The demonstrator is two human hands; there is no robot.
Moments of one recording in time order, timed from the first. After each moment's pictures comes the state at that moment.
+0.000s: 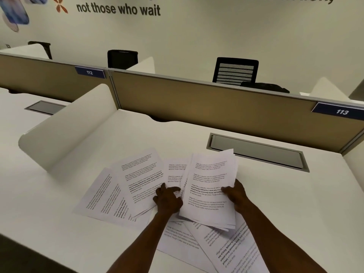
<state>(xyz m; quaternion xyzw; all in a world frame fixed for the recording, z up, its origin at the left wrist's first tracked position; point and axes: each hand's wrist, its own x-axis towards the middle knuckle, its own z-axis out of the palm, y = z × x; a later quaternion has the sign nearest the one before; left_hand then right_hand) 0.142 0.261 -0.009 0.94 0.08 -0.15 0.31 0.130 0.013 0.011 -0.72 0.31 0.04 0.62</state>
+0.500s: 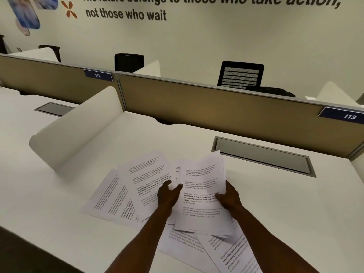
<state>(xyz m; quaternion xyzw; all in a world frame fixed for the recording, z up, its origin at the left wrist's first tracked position) 0.156 0.274 0.004 0.78 0.21 -0.10 0.58 0.124 0.051 0.015 -0.82 0.20 0.05 0.53</state>
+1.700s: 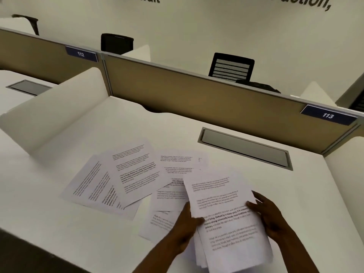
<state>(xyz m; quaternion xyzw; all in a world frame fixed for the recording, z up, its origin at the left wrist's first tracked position) 0.018 0.198 0.014 0.56 0.09 -0.32 0.76 0.018 -0.090 0.032 -0.64 0.23 0.08 0.73</state>
